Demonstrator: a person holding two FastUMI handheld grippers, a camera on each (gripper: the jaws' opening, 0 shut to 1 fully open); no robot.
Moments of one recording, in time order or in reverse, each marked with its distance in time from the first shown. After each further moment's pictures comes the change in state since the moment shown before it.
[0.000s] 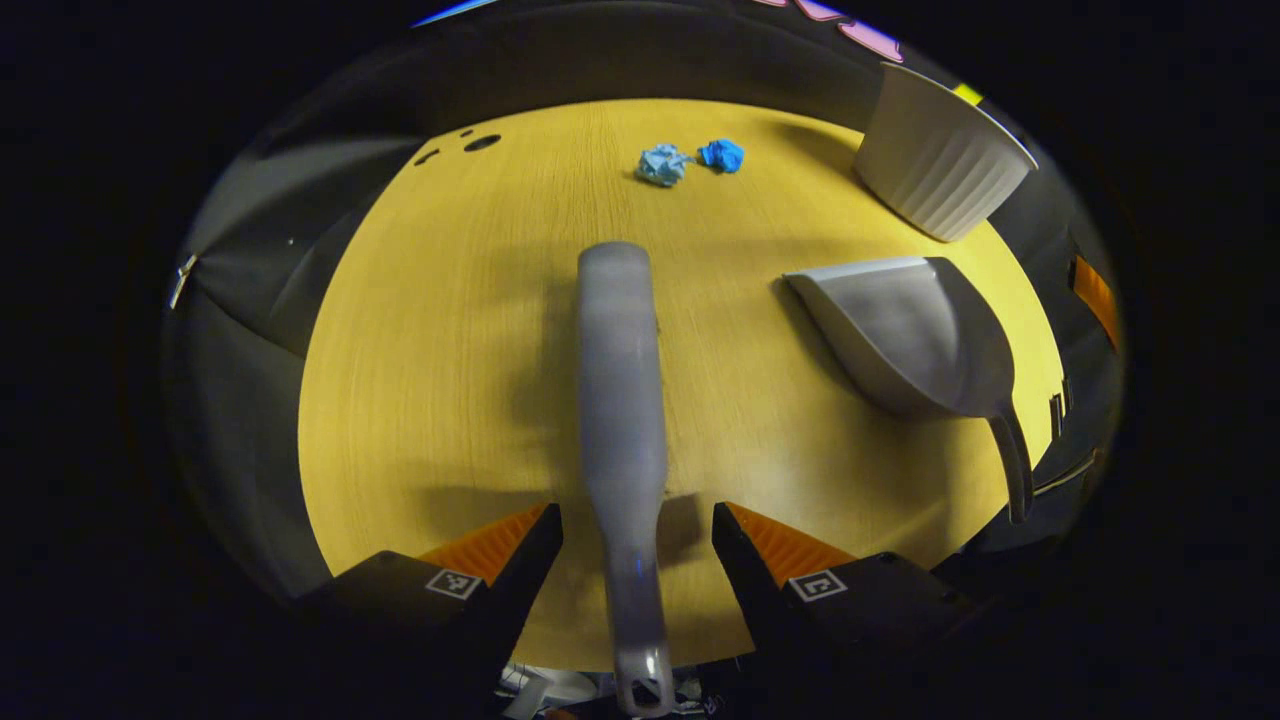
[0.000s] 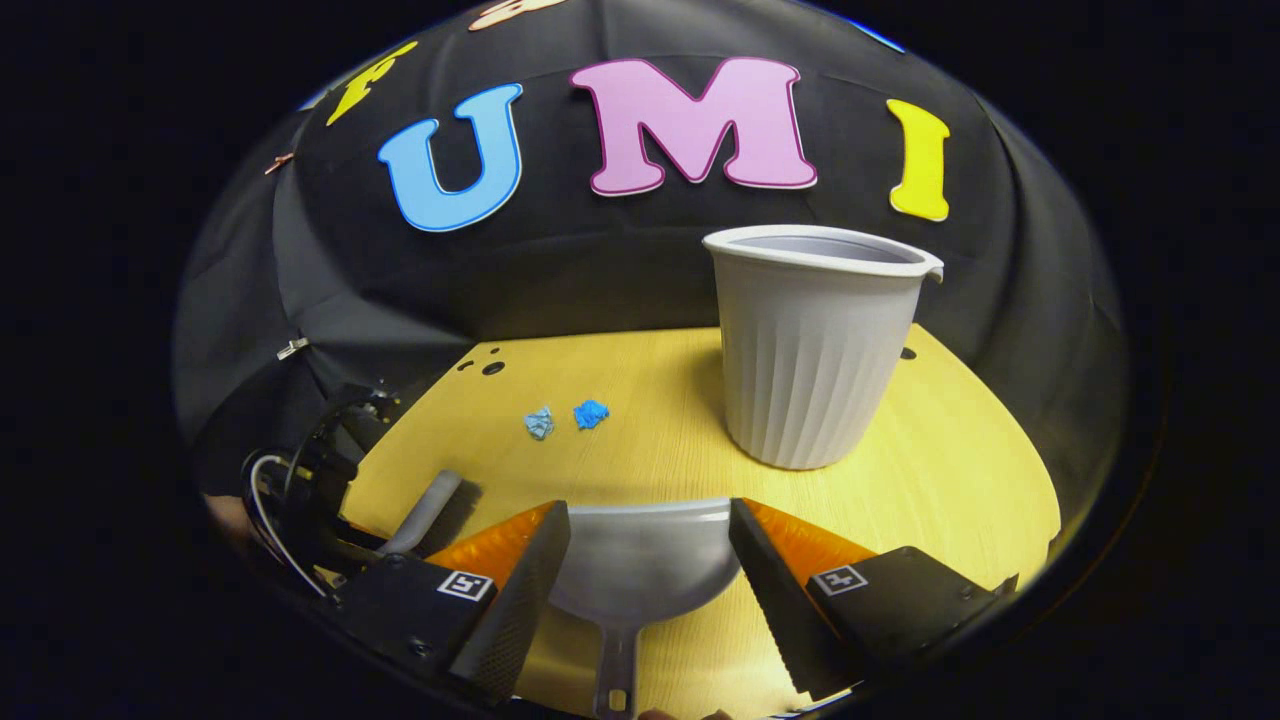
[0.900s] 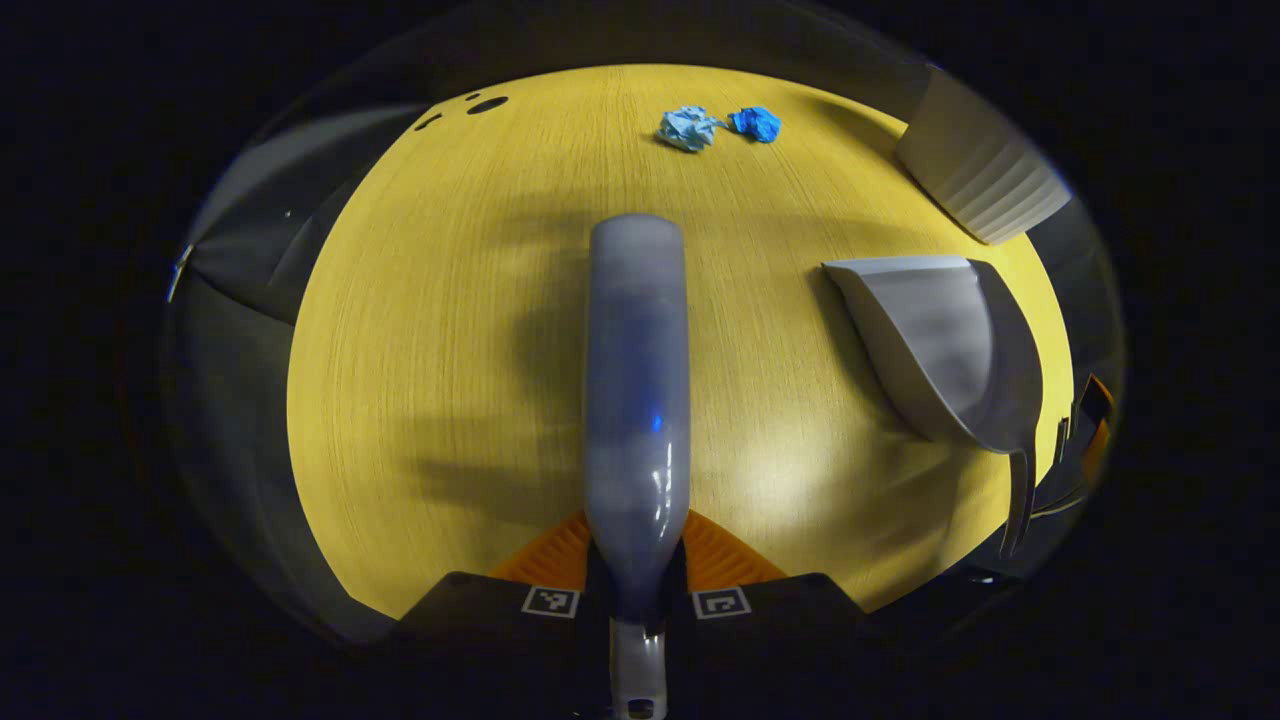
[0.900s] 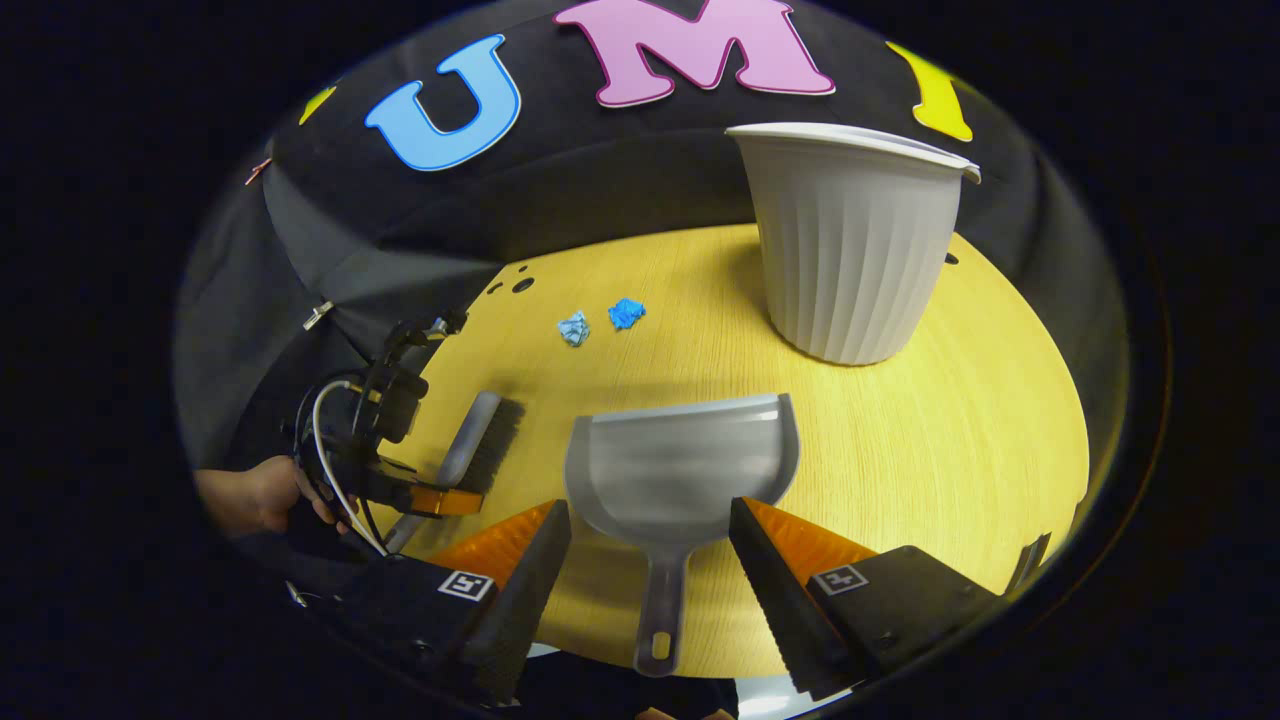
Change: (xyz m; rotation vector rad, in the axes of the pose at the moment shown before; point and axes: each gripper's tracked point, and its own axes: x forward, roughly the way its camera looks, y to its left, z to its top) left arm 0.008 -0.001 0.009 -0.059 0.053 0.031; right arm -0.014 0.025 -0.061 0.062 0.315 0.112
